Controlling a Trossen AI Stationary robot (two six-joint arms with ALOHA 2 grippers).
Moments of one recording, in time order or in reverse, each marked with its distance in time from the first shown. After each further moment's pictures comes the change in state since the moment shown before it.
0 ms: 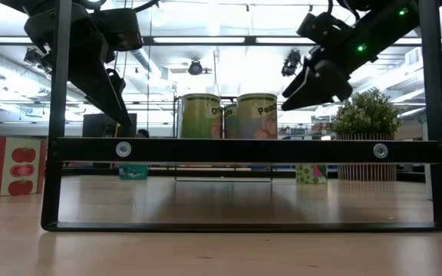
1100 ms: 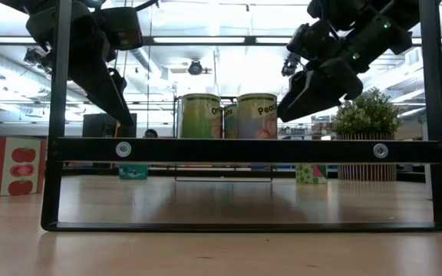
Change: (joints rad) left arm 0.000 0.000 0.000 0.013 0.000 0.000; right arm -0.128 0.039 0.000 0.016 -0.472 0.011
